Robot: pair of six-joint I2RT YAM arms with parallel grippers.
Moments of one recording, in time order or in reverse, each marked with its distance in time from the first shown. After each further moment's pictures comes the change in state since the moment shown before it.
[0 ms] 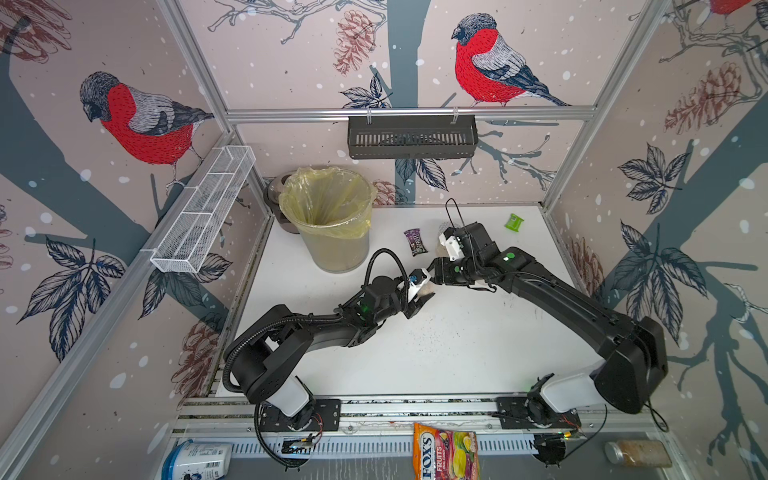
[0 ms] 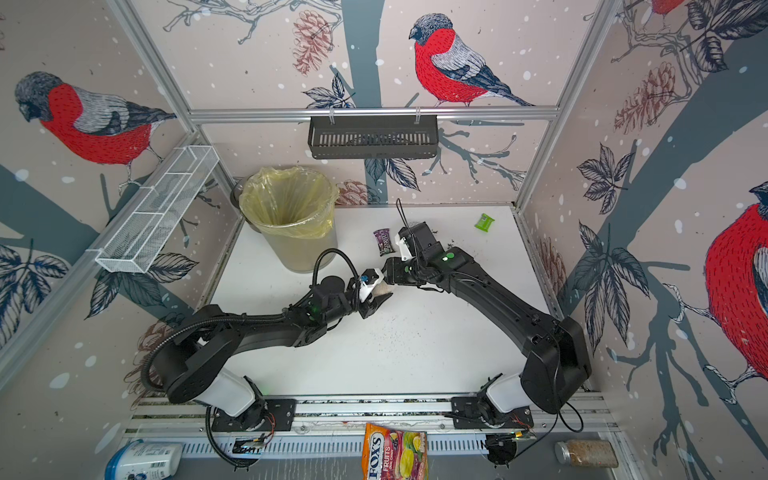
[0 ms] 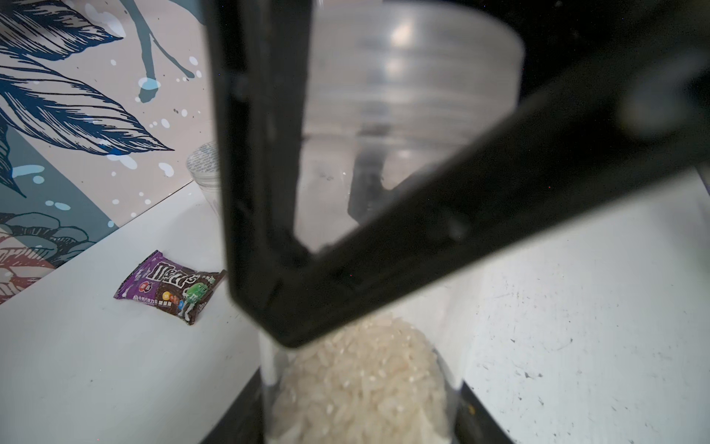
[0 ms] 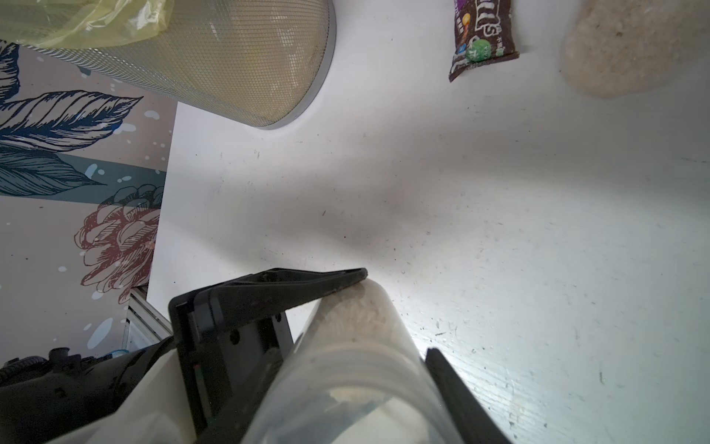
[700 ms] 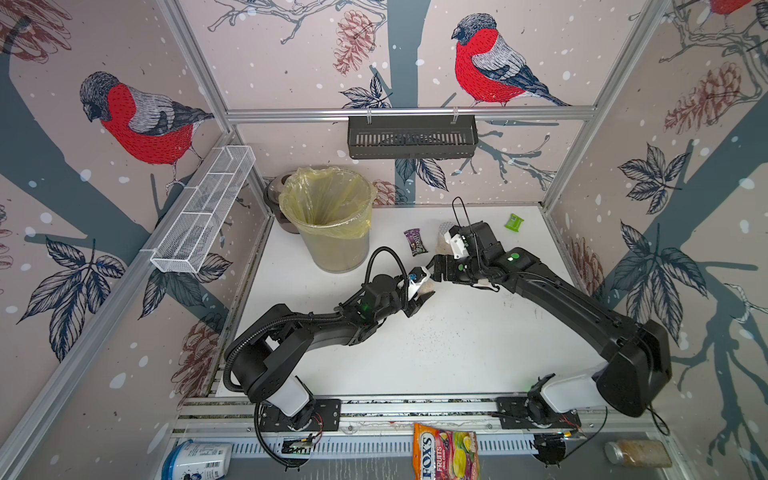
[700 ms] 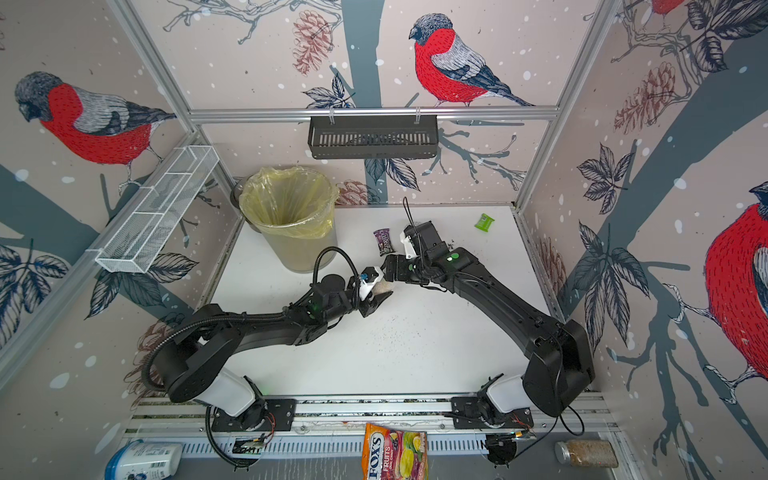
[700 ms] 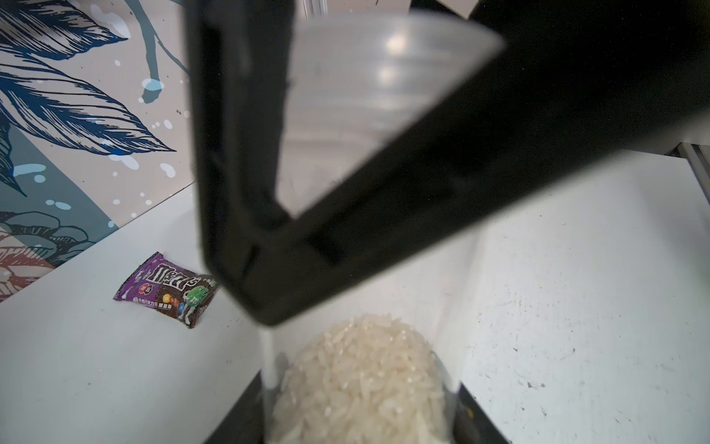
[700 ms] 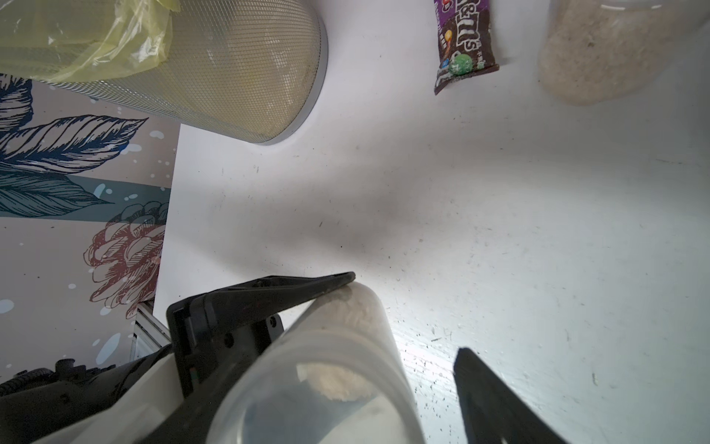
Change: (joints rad) left arm 0.007 0.005 0.013 -0.008 -0.001 -0.005; right arm -0.032 -0.024 -0.021 0.024 -0.004 0.024
